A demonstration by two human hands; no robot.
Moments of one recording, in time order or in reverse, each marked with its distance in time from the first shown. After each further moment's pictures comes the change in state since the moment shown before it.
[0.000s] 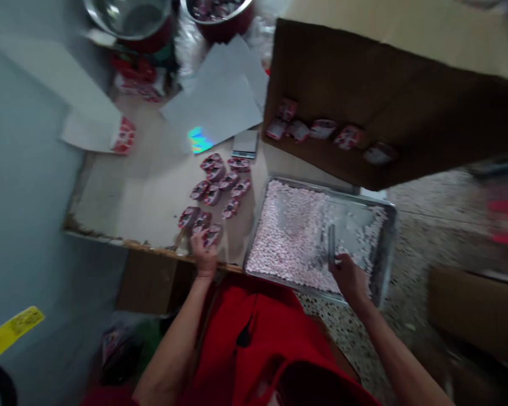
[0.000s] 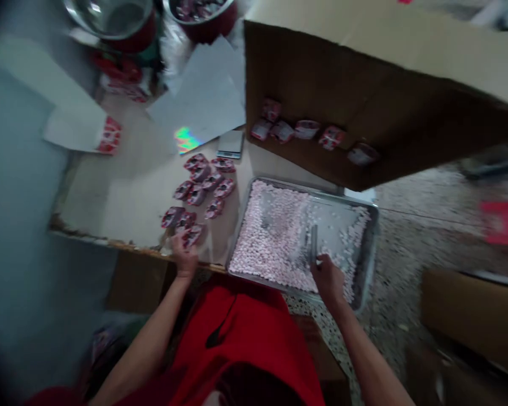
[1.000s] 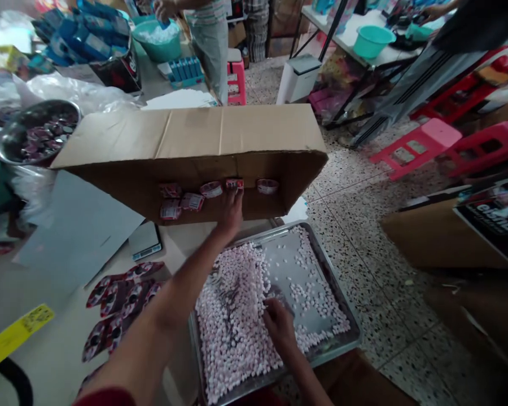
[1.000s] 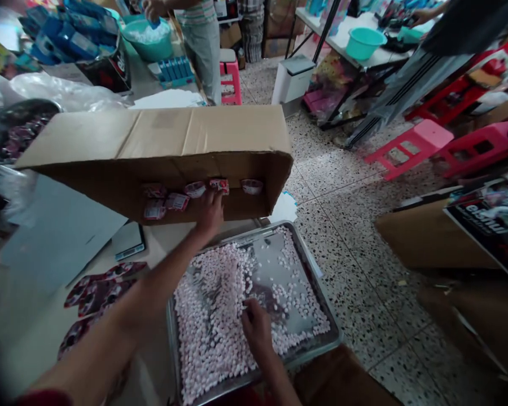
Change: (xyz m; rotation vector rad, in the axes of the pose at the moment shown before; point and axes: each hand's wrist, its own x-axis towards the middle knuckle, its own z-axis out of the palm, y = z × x) left_hand 0.173 0.339 0.346 -0.275 -0.491 0.902; right_hand 0.024 -0.058 0.073 0.945 0.153 0.058
